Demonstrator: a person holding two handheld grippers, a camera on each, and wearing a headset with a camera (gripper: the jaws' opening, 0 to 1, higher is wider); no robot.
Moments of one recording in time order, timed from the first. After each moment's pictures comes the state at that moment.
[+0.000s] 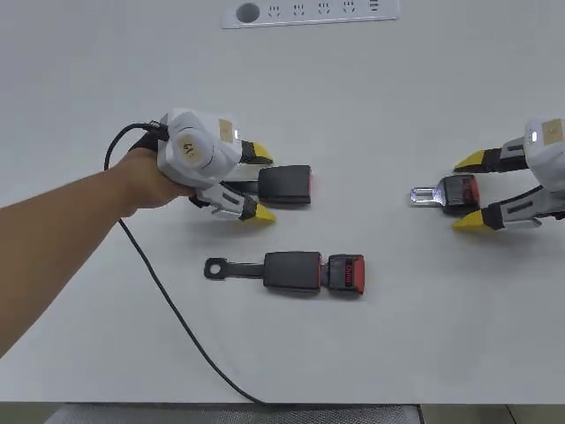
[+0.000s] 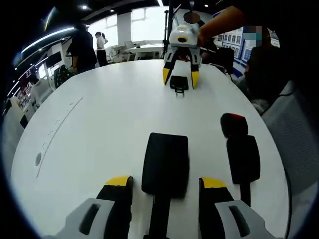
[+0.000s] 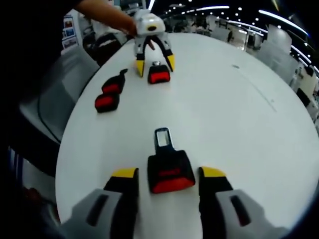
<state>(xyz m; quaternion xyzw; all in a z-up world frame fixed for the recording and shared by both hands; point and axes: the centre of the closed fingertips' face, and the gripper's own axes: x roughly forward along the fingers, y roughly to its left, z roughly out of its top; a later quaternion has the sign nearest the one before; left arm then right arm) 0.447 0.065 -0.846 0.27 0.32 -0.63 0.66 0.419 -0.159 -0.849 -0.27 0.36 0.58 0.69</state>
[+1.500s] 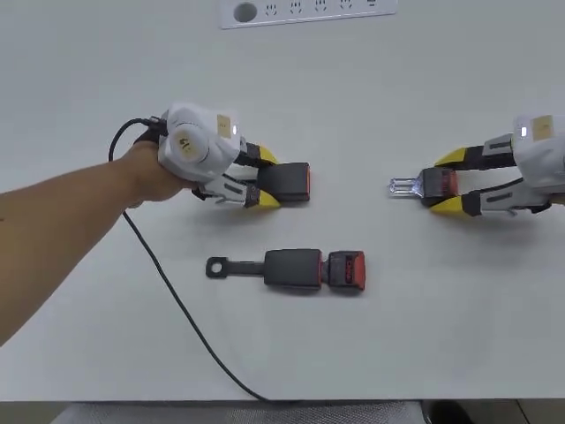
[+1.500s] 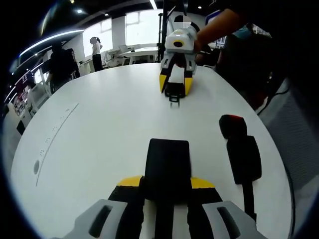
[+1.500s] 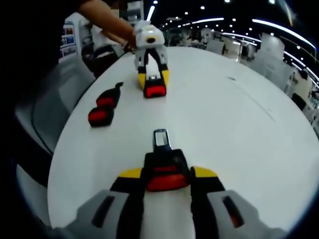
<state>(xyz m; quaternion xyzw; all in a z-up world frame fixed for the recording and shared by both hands) 0.449 0.058 -0.844 0.27 0.29 -0.65 0.65 0.426 -0.128 -0.847 -0.23 0.30 0.58 0.72</state>
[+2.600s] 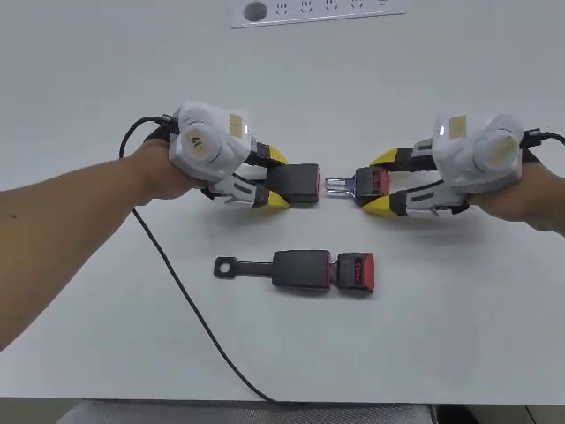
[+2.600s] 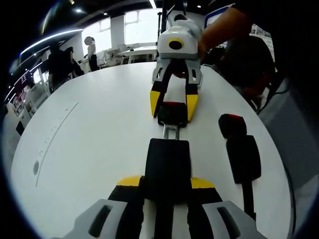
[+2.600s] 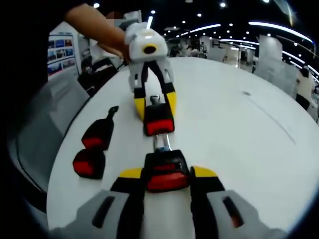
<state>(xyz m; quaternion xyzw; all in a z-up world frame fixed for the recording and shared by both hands) 0.449 0.061 -0.846 0.27 0.30 -0.65 0.65 0.439 -0.027 -0.840 -0.18 0.28 0.59 0.73</state>
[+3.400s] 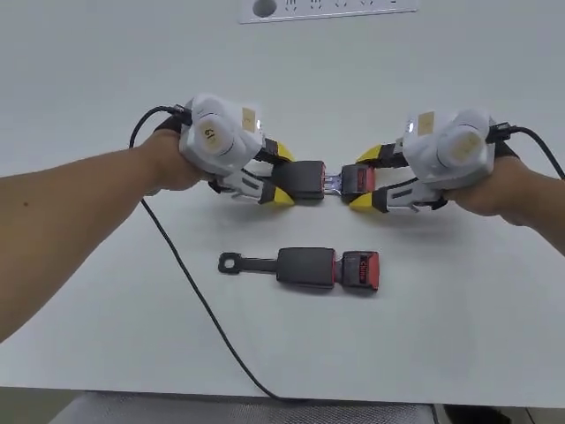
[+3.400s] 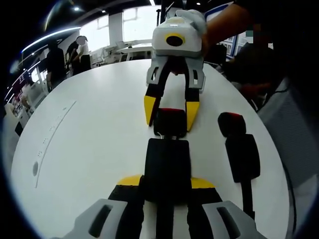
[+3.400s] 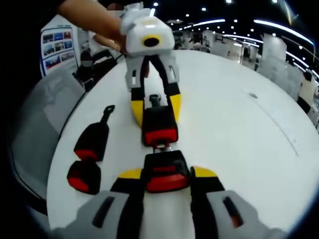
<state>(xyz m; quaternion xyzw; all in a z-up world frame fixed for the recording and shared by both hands) 0.445 0.061 -0.847 0.28 0.31 -0.65 0.64 0.443 0.001 -0.845 -0.21 0.30 0.59 0.72</state>
